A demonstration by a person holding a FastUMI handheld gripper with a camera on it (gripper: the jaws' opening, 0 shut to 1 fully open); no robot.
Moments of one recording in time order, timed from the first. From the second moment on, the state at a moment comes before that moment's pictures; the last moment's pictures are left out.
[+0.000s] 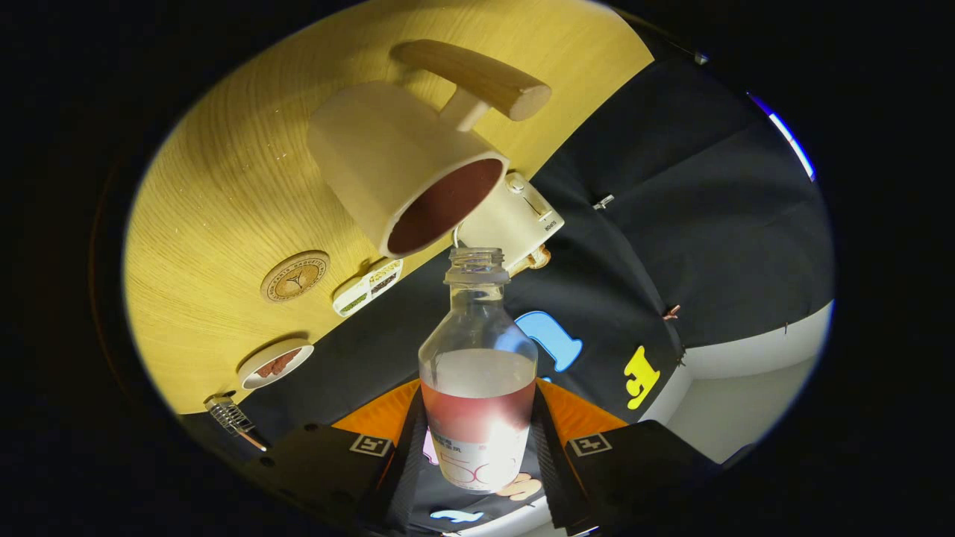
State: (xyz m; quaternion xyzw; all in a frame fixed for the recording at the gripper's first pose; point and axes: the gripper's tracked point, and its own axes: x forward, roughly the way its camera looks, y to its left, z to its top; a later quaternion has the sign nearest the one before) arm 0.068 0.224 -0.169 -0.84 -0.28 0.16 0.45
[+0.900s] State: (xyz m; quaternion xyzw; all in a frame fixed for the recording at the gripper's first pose) arm 0.055 0.190 -0.208 -0.44 0.03 0.24 0.86
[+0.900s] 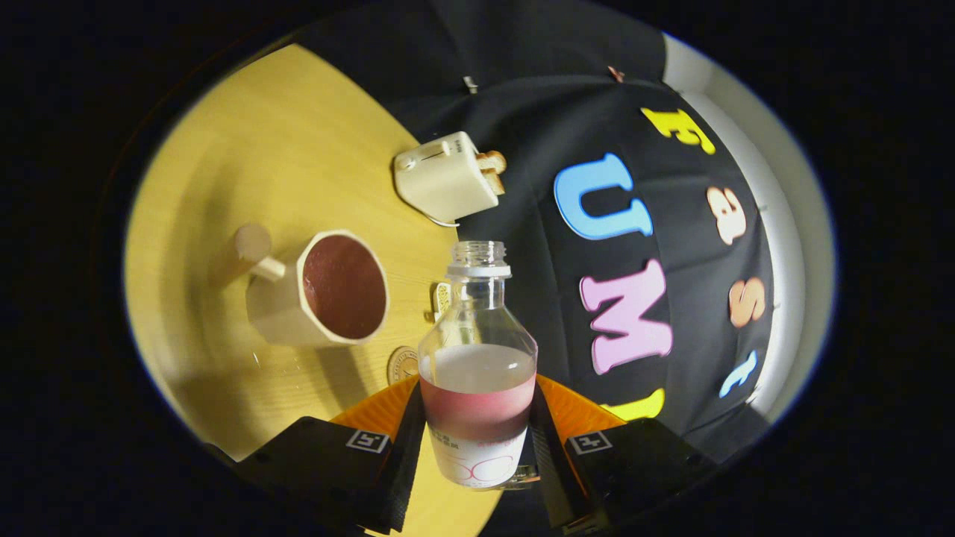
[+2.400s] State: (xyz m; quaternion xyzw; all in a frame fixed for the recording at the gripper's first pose) arm 0.203 0.191 -0.175 0.11 0.05 0.13 0.98
